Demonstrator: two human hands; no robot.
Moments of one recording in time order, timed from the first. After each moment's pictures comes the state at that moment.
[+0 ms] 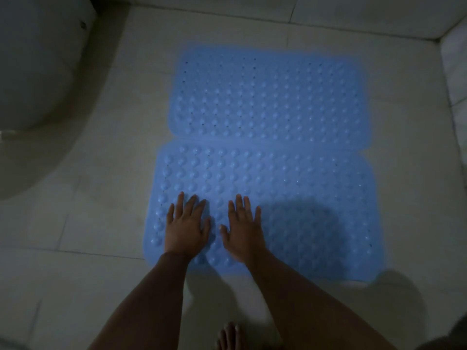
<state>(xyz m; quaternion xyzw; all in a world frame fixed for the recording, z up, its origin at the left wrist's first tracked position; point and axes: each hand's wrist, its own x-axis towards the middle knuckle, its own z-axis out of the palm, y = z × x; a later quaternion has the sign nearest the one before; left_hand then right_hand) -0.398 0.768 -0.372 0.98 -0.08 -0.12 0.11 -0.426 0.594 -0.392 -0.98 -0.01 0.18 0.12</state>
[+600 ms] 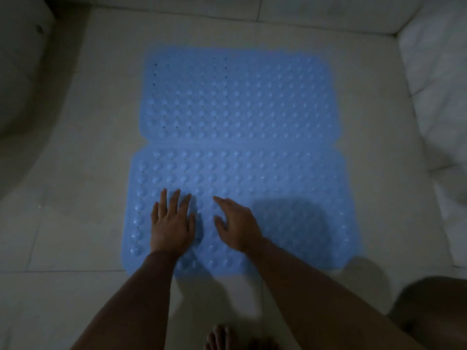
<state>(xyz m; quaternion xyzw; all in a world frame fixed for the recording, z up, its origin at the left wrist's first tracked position) -0.385 0.751 -0.369 0.98 -0.09 -0.12 0.12 -0.415 0.555 -0.375 -0.95 -0.02 0.06 0.32</state>
